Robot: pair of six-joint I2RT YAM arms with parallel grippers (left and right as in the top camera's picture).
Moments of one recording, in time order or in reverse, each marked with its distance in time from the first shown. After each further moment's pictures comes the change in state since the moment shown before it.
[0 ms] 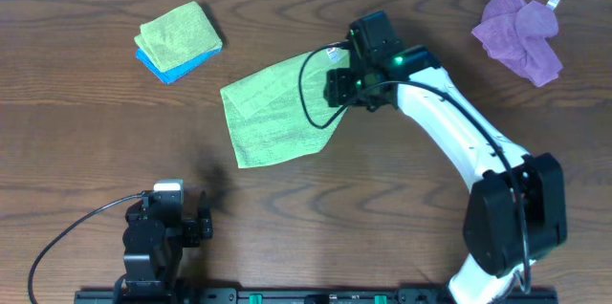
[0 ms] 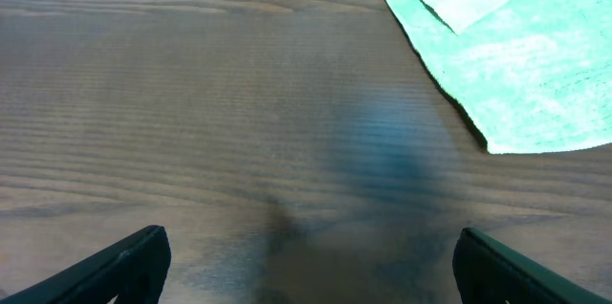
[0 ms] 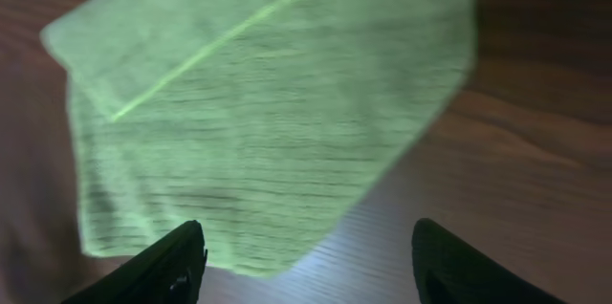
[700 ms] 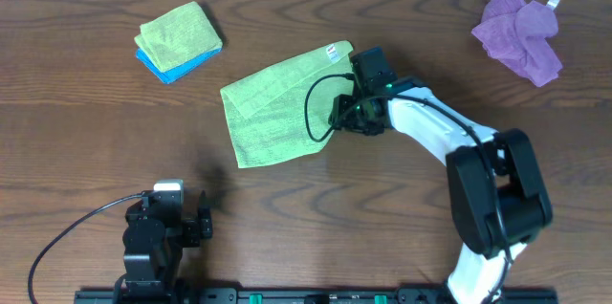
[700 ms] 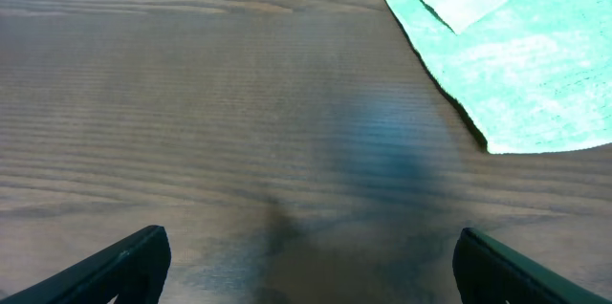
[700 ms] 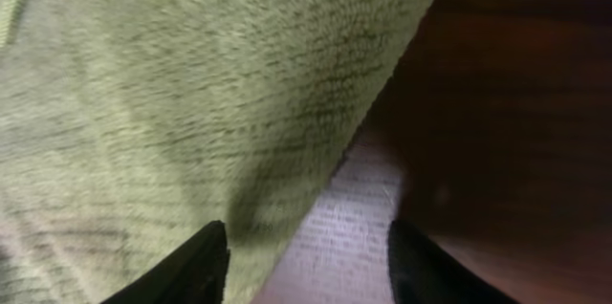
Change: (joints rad) left arm 0.000 0.000 0.000 0.000 0.000 0.000; right arm -0.013 0.108 -0.231 0.249 -0.057 0.146
